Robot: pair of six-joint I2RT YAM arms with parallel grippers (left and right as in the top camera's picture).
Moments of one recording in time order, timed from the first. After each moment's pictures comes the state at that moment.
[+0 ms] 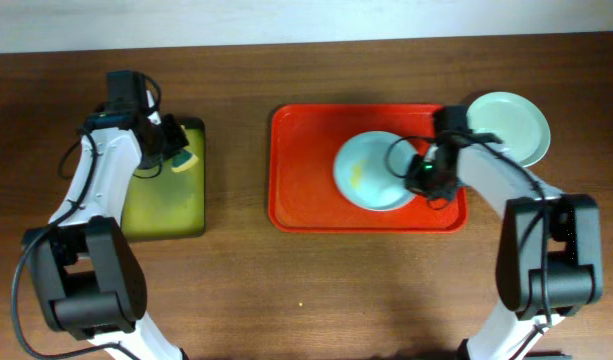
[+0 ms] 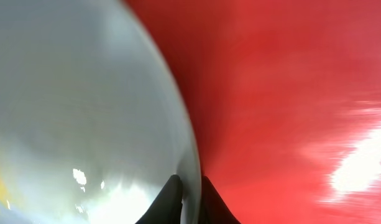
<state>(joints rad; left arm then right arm) 0.09 1.91 1.47 -0.72 0.09 -0.34 0.06 1.90 1.18 -0.66 -0.16 0.42</state>
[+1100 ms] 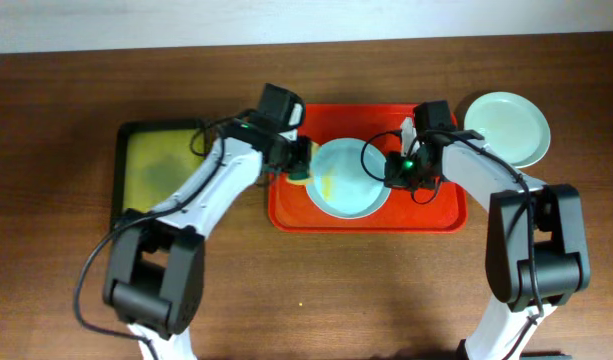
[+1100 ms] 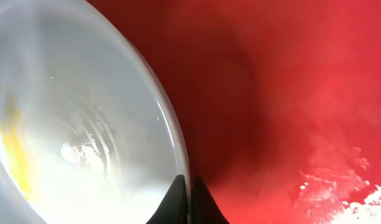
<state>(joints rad) -0.43 1.96 1.47 -0.63 0.17 -0.32 0.10 1.96 1.22 -0.57 -0.31 0.18</state>
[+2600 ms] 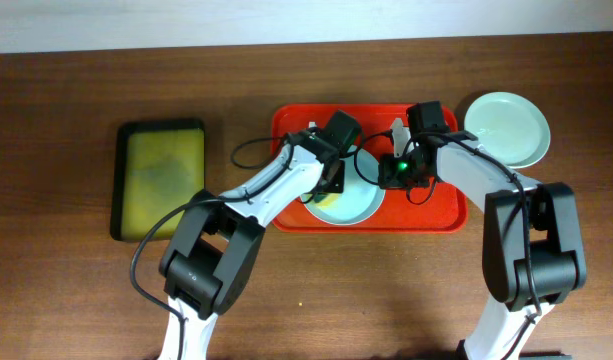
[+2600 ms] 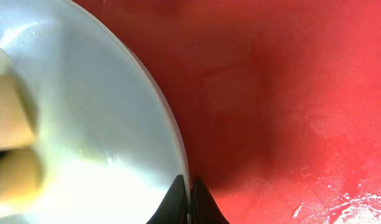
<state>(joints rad) -0.64 2.17 1.62 -0.81 -0.16 -0.52 0.13 1.96 1.22 -0.55 -0.34 0.13</state>
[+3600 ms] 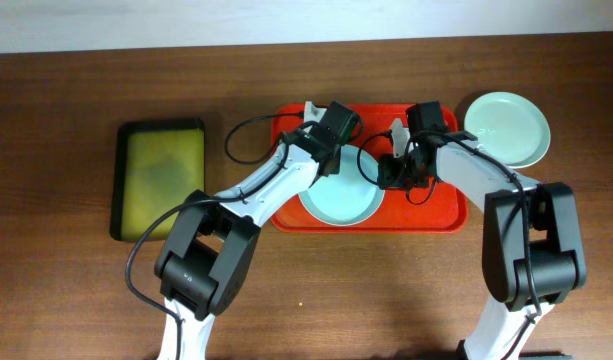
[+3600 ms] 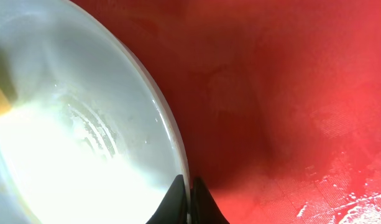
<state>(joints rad) -0.63 2.15 1.60 -0.58 -0.33 -0.46 0.13 1.96 1.22 -0.55 -0.34 0.13</state>
